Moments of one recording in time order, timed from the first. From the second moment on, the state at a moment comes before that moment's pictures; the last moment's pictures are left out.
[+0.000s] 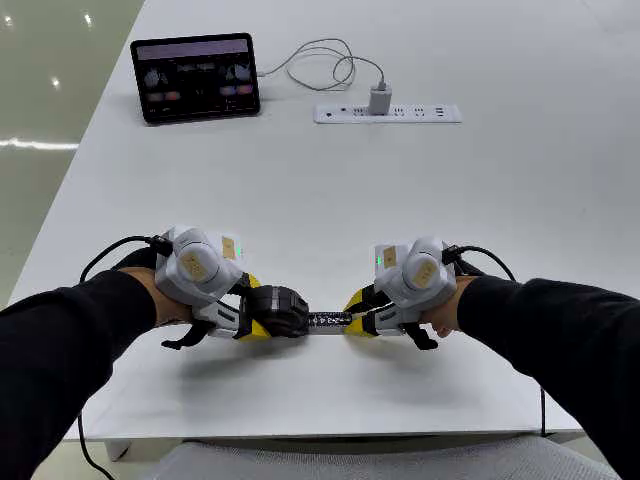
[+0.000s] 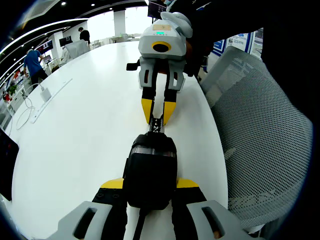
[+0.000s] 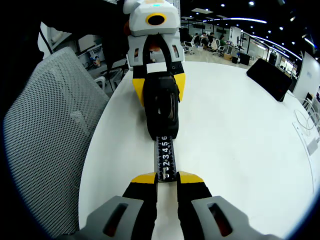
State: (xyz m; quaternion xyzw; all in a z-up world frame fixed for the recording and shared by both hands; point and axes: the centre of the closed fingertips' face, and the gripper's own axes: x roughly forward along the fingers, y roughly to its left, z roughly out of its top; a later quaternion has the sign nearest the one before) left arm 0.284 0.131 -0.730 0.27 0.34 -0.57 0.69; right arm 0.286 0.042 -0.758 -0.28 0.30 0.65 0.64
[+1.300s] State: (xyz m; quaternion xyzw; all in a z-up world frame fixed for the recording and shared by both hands) left arm 0.285 0.132 -0.731 0.27 0.34 -0.57 0.69; right arm 0.288 0.015 -0.758 -0.28 0.31 0.64 0.65
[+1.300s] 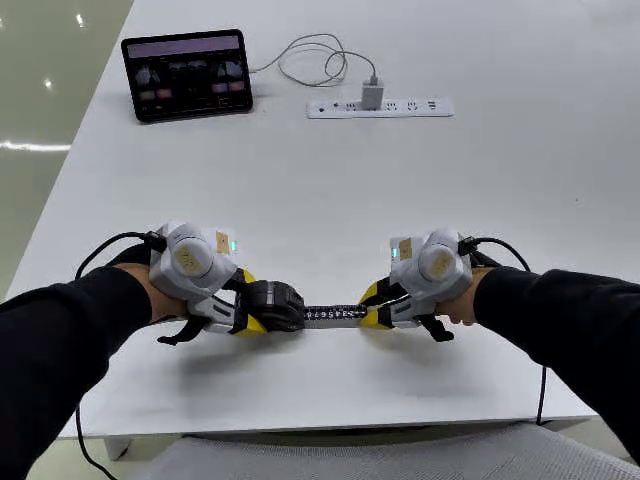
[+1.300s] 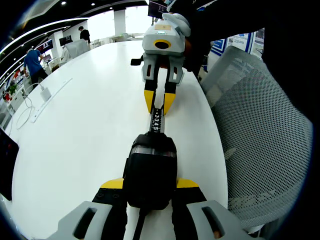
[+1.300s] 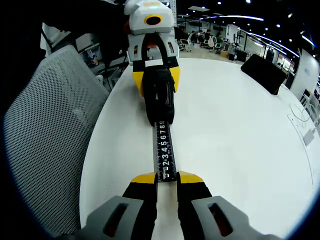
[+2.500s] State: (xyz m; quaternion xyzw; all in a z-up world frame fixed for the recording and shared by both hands) left arm 0.285 0.132 -0.731 0.27 0.34 -0.57 0.69; right arm 0.289 -0.006 -0.757 -0.28 0.32 0.63 0.65
